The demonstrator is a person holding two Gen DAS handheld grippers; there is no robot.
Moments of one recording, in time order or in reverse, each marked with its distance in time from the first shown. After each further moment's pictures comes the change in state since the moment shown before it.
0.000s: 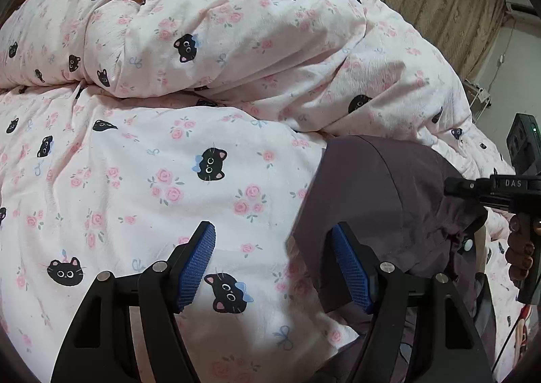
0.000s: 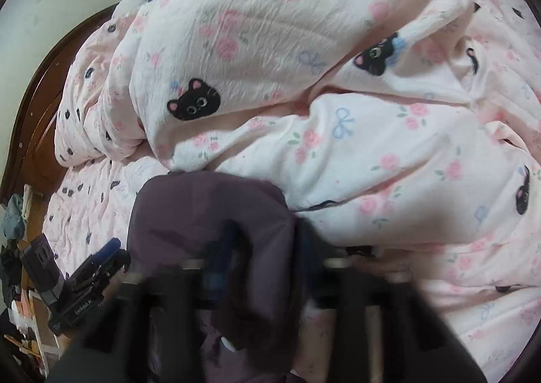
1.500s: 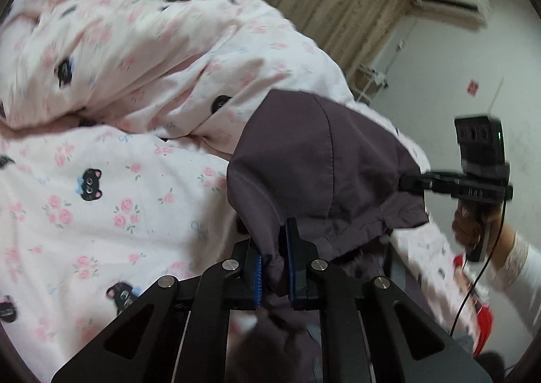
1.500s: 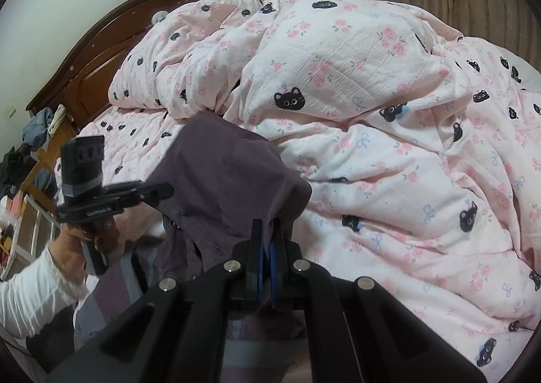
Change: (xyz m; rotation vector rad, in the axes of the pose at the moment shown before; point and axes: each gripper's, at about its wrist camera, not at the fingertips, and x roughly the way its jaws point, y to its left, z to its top) left arm -0.018 -0.049 -0.005 0.209 0.020 -0.447; right arm -0.097 0.023 -0.058 -0.368 -0.077 0.063
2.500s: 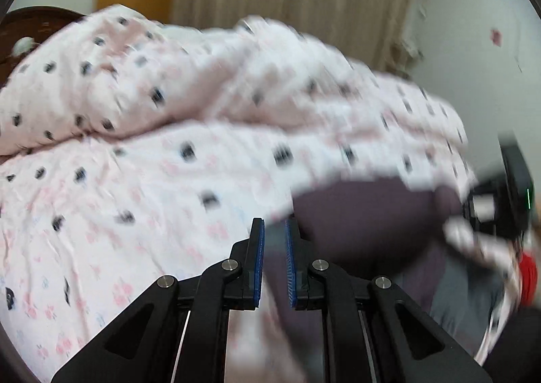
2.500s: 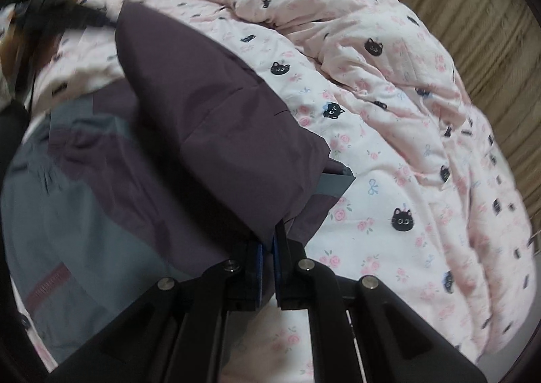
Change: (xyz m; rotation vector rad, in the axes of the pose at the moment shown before) left arm -0.114 -0.064 -0.051 0.119 -0.027 0.326; right arm -0.035 0.110 -0.159 -0.513 0.149 -0.290
